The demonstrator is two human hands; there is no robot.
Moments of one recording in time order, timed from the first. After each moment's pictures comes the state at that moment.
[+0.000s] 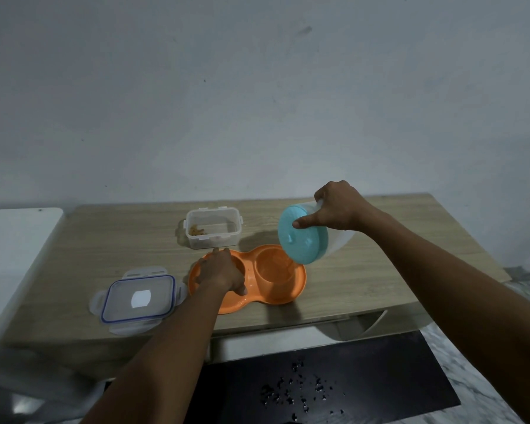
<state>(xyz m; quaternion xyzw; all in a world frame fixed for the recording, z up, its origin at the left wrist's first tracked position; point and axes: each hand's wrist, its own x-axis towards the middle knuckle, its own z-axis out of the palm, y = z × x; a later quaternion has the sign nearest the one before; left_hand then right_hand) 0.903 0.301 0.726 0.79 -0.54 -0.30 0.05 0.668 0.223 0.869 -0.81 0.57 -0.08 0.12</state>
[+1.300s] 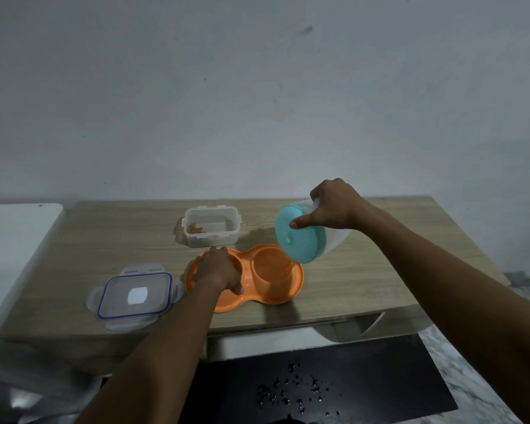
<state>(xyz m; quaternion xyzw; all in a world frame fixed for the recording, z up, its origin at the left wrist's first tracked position) 0.901 0.306 0.737 0.79 -0.53 -0.30 0.06 0.671 0.223 0.877 -0.83 0.54 -0.06 0.10</state>
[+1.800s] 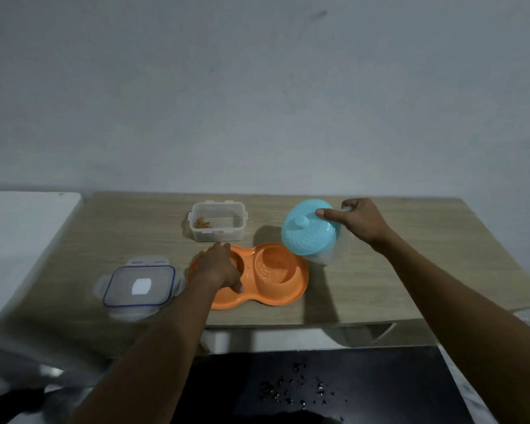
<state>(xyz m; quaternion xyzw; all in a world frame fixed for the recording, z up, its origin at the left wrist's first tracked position) 0.899 0.302 0.738 0.79 -0.53 -0.30 0.03 0.615 0.194 0.806 -0.66 0.59 -0.30 0.36</state>
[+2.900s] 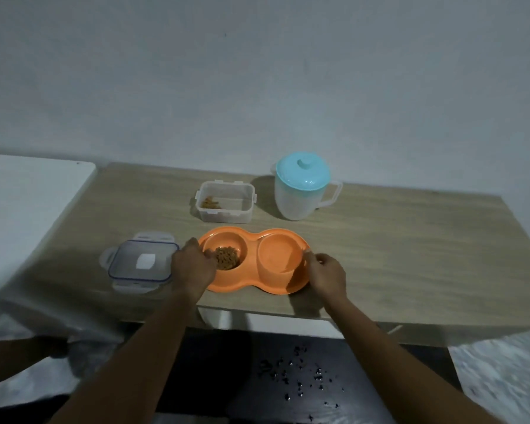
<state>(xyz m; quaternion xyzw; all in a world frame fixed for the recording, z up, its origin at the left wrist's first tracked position) 0.911 0.339 0.711 0.88 -0.38 -0.19 0.20 0.668 0.275 0.699 -0.52 0.69 -0.24 0.43</state>
